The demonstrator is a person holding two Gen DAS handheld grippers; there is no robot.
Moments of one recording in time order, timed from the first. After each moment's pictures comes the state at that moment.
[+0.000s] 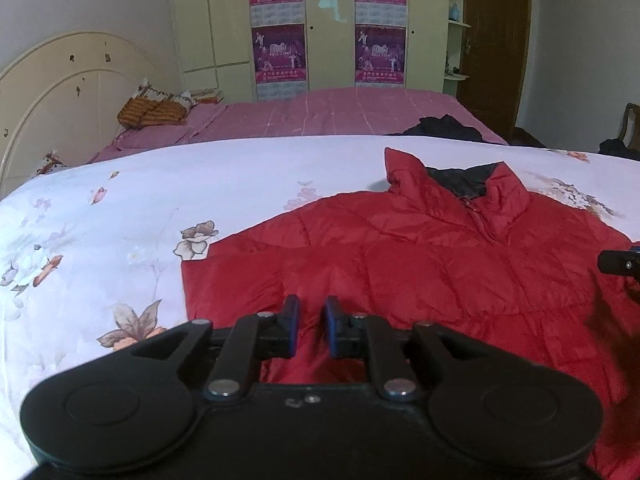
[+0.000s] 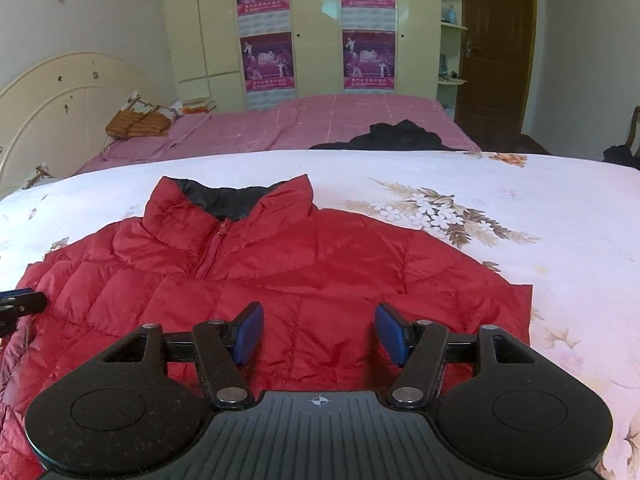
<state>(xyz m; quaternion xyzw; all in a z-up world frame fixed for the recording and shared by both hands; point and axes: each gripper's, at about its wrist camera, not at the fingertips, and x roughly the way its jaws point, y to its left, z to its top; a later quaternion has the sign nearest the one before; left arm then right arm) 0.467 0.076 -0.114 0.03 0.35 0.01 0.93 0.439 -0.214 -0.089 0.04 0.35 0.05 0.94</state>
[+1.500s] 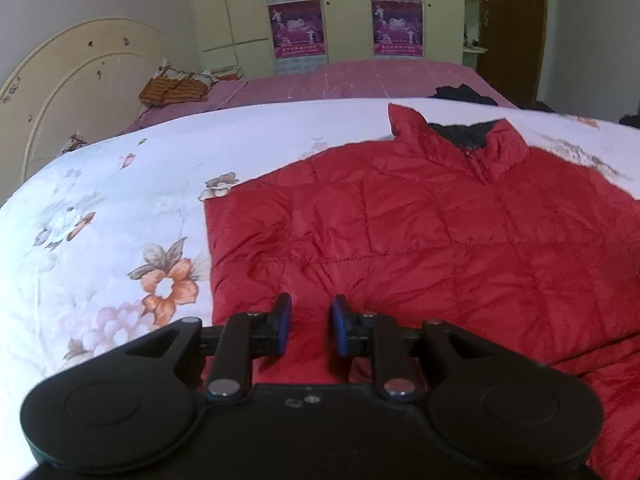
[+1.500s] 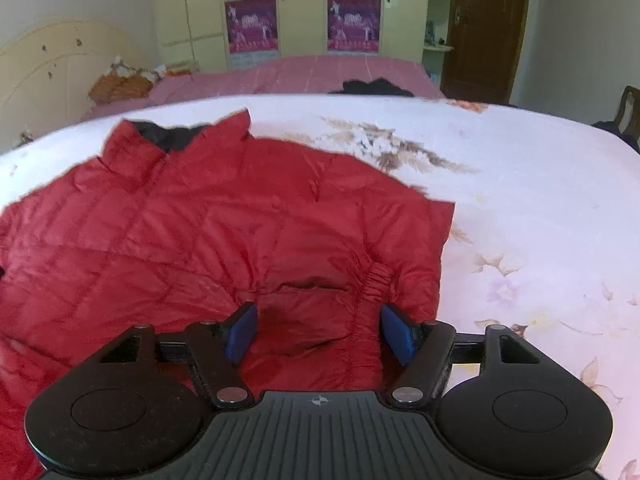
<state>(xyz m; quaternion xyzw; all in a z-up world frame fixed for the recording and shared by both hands) 0.419 0.064 -0.113 0.05 0.39 0.05 0.92 0.392 -0.275 -0.106 0.03 0.39 0.04 0.92</state>
